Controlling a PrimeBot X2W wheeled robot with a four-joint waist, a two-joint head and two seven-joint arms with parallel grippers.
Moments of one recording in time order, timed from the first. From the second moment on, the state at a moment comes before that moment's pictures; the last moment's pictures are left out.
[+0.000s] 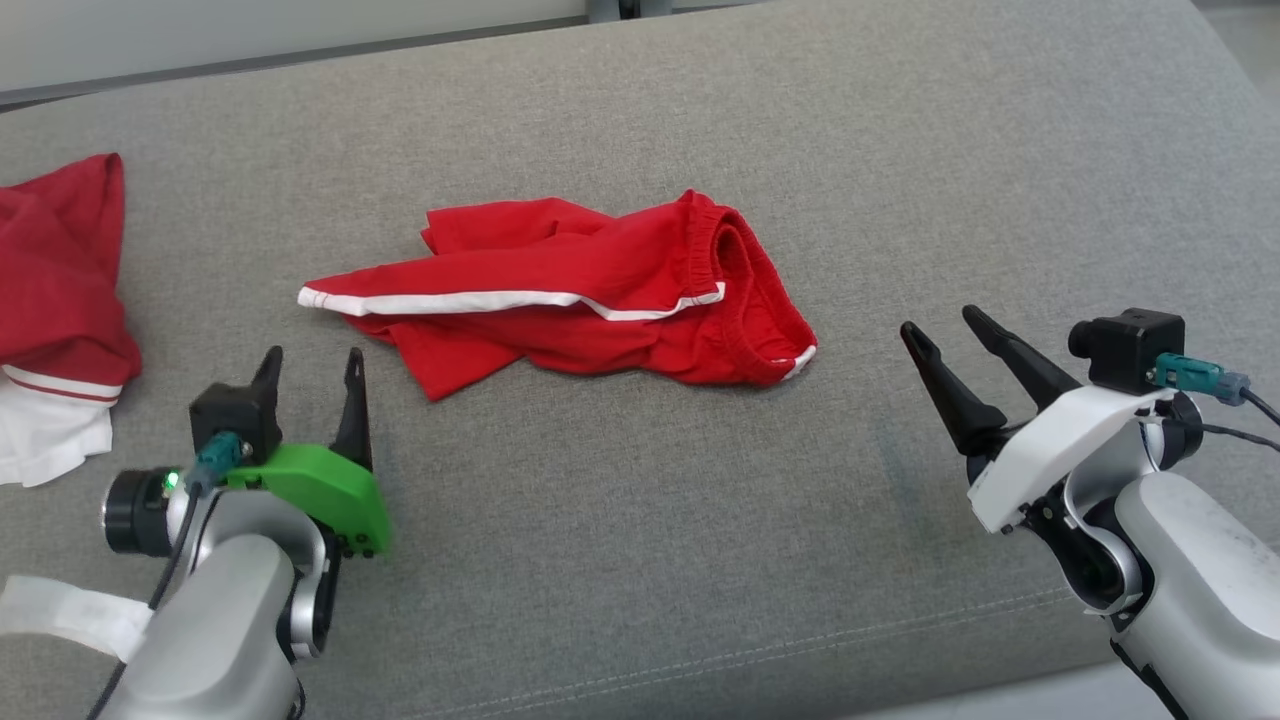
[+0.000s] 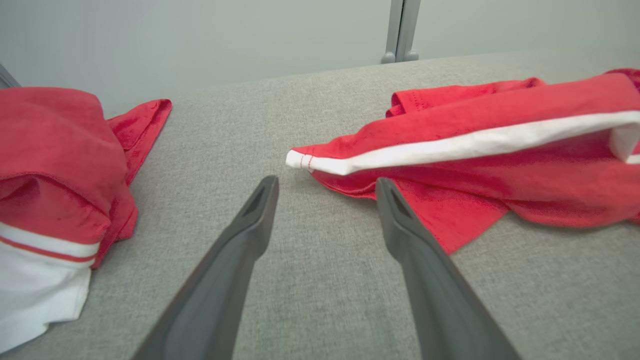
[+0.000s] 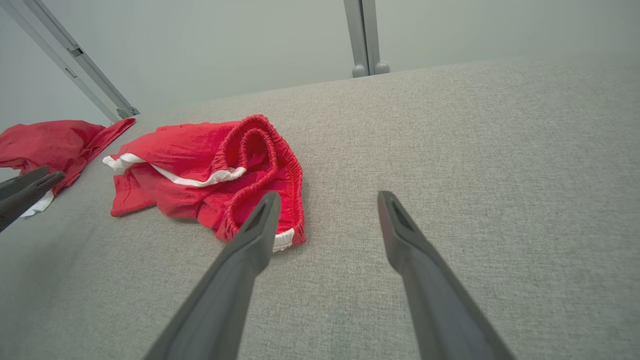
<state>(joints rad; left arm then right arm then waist) -0.58 0.37 -0.65 0.68 -0.69 0.18 -0.26 -0.43 -0.45 0.49 0.28 0.77 0.13 -0.07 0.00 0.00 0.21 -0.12</state>
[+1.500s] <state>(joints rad) 0.04 0.55 -0.55 -0.02 -0.76 0.44 -0.22 -0.04 -0.14 0.13 0.06 0.23 0.13 -0.08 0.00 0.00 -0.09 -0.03</state>
